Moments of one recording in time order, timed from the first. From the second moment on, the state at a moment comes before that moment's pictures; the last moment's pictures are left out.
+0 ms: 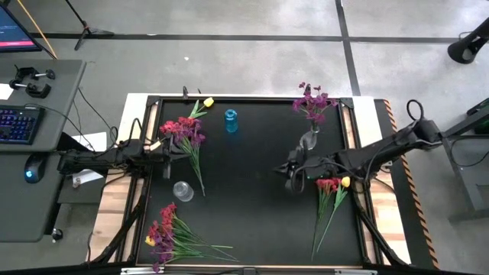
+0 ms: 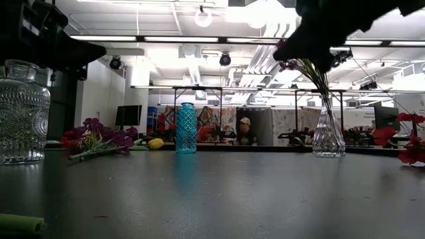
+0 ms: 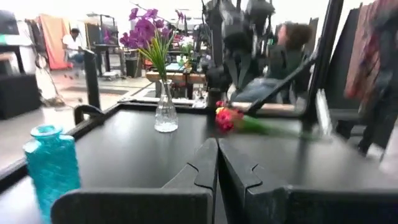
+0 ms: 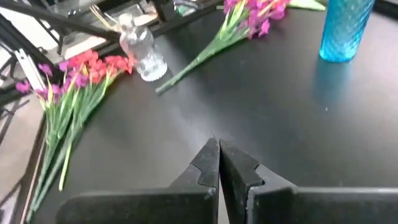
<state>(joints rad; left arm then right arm) 0.01 0.01 0.01 0.05 -0.06 -0.05 0.30 1.21 0.66 0.02 0.38 0.55</state>
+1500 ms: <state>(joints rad) 0.03 1.19 0.70 -0.84 -0.27 -1.18 0.29 1.41 0.61 0.20 0.41 0.55</state>
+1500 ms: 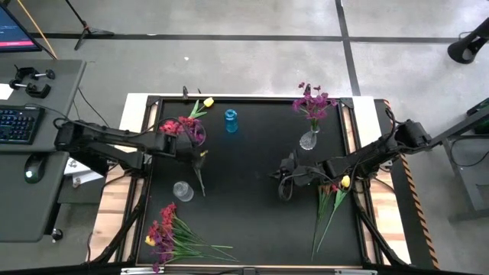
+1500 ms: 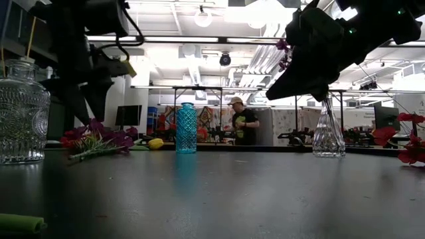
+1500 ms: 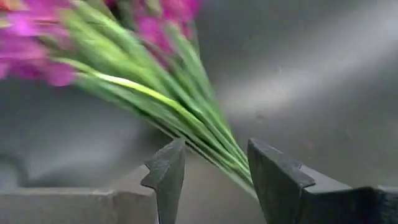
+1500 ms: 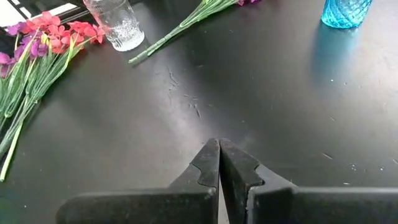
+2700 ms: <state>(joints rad) -0.02 1.52 0.70 -0.71 -0.30 -1.50 0.29 1.41 0.61 0.18 0.42 0.52</state>
